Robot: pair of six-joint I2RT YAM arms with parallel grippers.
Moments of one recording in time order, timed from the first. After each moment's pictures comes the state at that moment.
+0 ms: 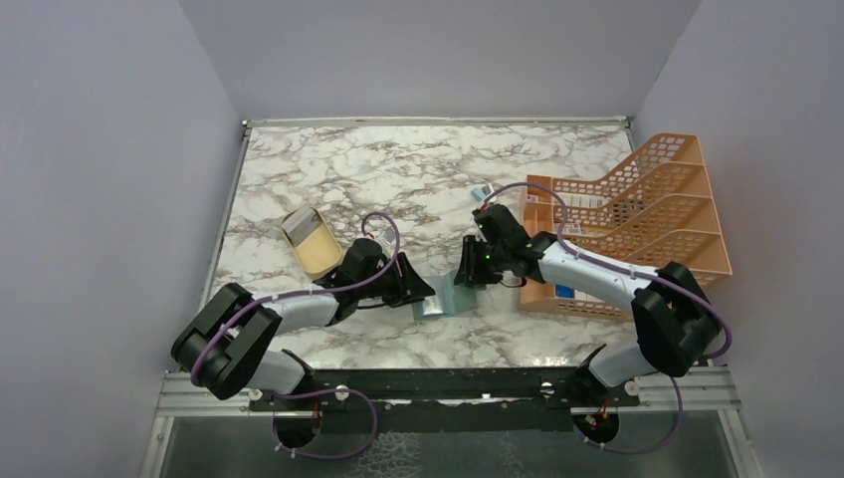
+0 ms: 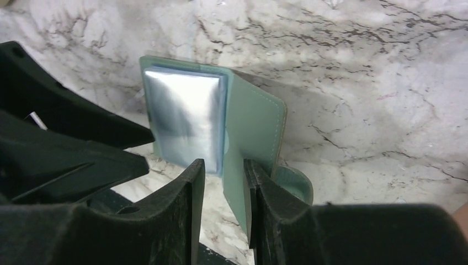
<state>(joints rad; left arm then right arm) -0.63 1.38 0.40 0.36 0.42 -1.02 0.70 1.47 0.87 -0.35 -0.16 0.64</state>
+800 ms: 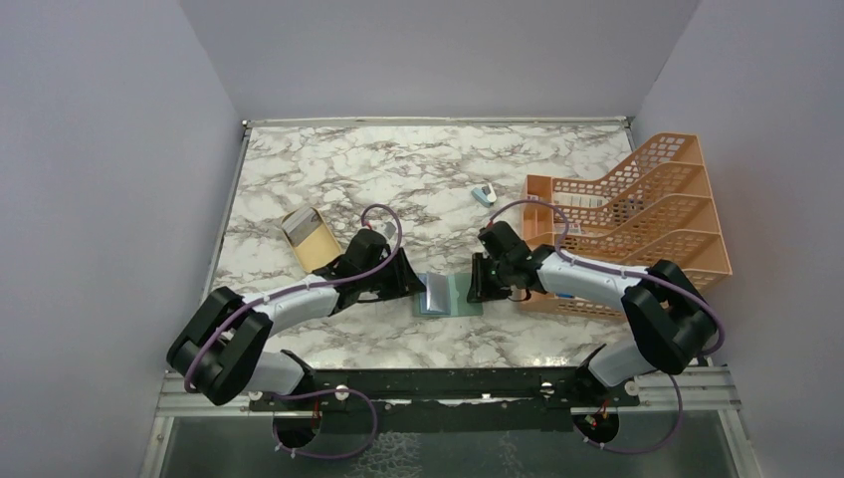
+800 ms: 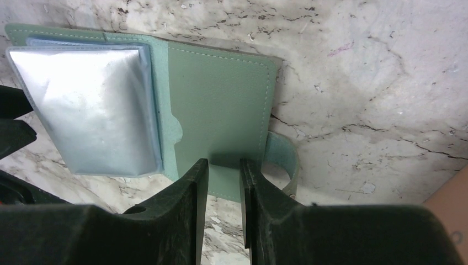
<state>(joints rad) -0.63 1.33 0.52 0.08 0.30 -0.86 0.70 1.50 0.75 -0.32 -0.10 0.64</state>
